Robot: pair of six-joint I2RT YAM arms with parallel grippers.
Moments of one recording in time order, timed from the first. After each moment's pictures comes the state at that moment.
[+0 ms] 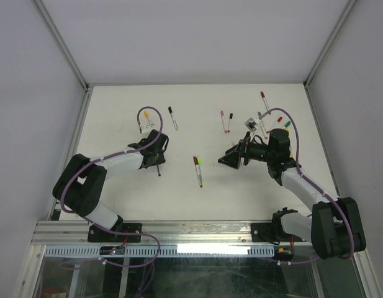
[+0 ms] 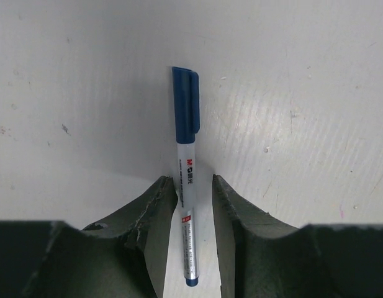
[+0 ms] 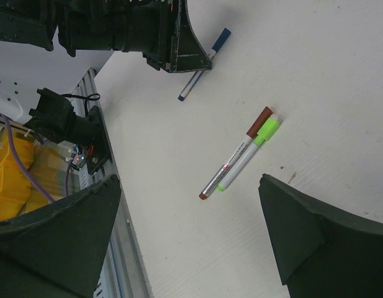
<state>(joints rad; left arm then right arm) -0.54 1.55 0.78 -0.25 -0.36 -0.68 0.22 1.15 0.49 0.30 -0.98 0.36</state>
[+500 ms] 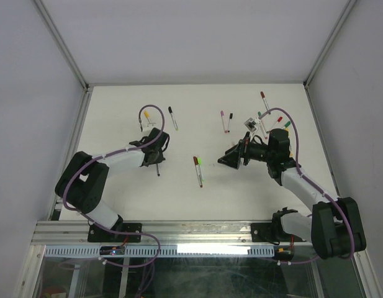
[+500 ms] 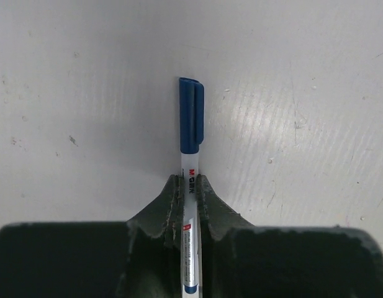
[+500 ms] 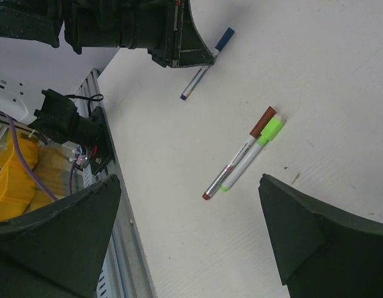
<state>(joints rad) -0.54 1.59 0.83 -0.28 -0.39 -0.65 0.22 1.15 0.49 0.30 -0.99 0.37</state>
